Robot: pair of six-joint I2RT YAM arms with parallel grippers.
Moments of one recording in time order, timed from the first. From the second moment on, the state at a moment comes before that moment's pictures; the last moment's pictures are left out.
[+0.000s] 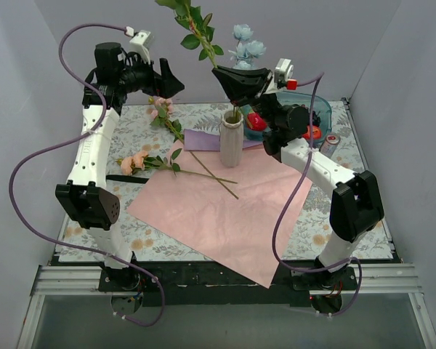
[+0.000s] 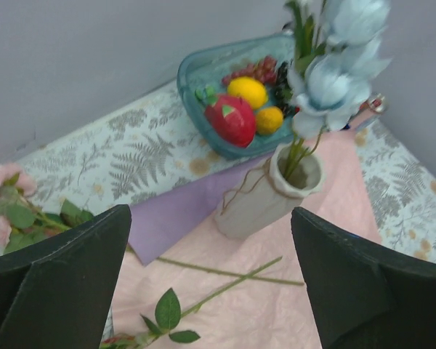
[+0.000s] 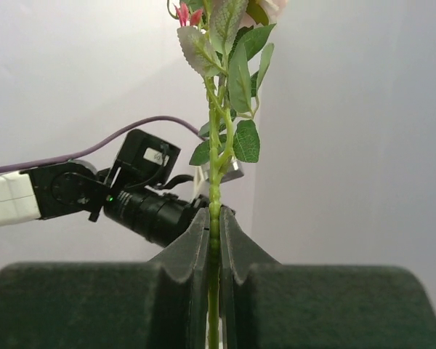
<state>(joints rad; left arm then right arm) -0.09 1.79 2.03 -0.62 0.66 -0.02 0.56 1.72 1.41 1.22 -0.43 0.44</state>
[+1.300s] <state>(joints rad) -0.13 1.55 1.94 -0.50 0.75 -0.19 0.83 1.69 1.30 1.21 -0.26 0.04</state>
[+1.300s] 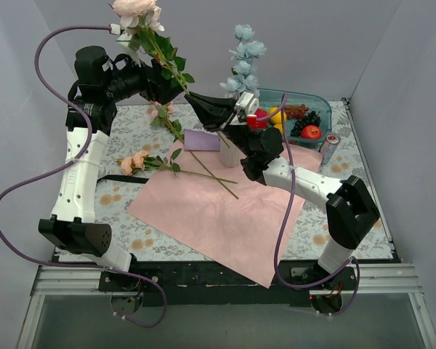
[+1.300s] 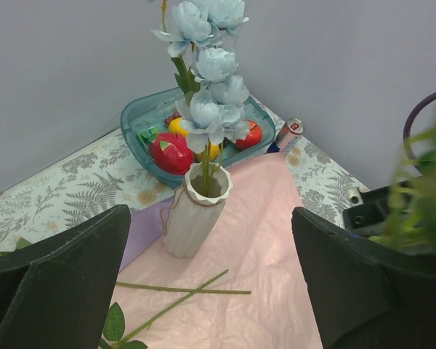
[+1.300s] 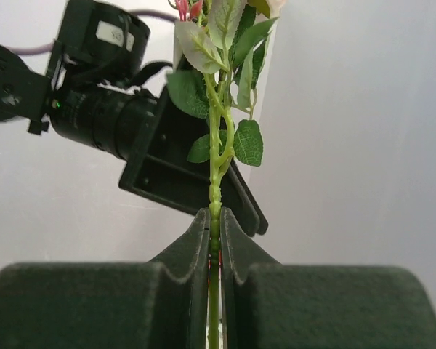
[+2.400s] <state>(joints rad) -0.19 1.53 1.89 -0.50 0.67 -0.08 0.84 1.71 1.35 0.97 -0.26 0.03</state>
